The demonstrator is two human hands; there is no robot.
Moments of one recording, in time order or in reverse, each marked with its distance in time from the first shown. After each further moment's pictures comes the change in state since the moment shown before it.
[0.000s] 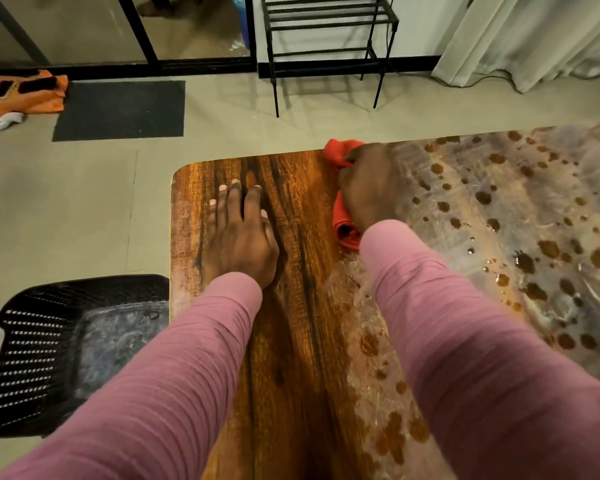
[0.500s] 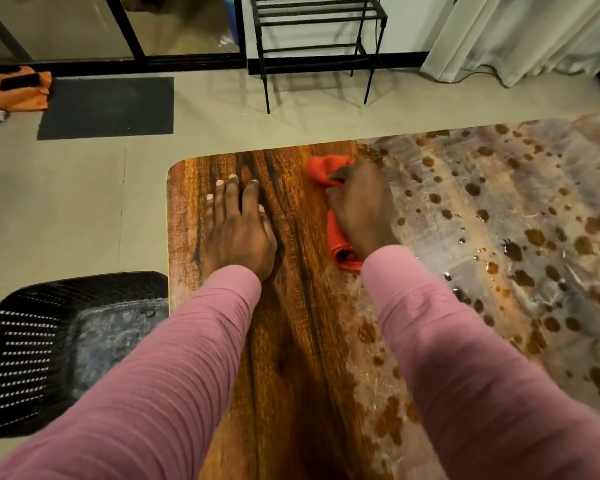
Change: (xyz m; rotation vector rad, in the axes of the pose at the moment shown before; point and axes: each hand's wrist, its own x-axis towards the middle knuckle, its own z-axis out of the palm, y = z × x) left_hand 0.000 0.002 -0.003 0.001 -0.018 0.010; right_hand -0.036 0.006 -0.004 0.003 -0.100 -0.054
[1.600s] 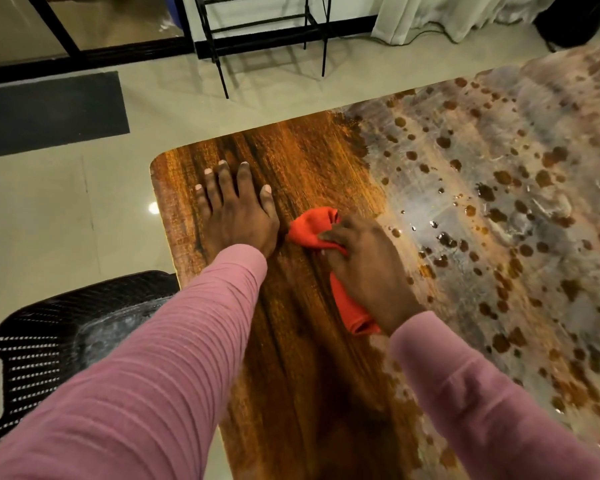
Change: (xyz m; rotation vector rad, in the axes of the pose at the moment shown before) left_hand 0.004 -0.004 0.006 0.067 -0.081 0.049; right_hand -0.130 0.020 -0.022 -0.089 -0.156 -0.171
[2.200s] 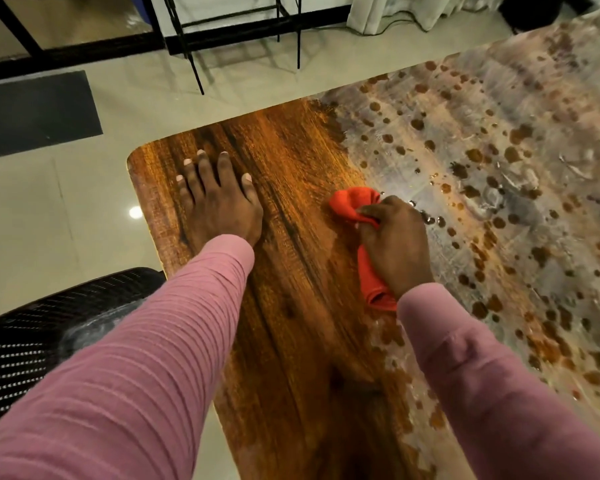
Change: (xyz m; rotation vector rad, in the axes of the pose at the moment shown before) left_hand -0.004 0.001 -0.002 -0.011 0.050 0.023; right_hand -0.014 0.032 -0.018 -0.040 0.160 0.348
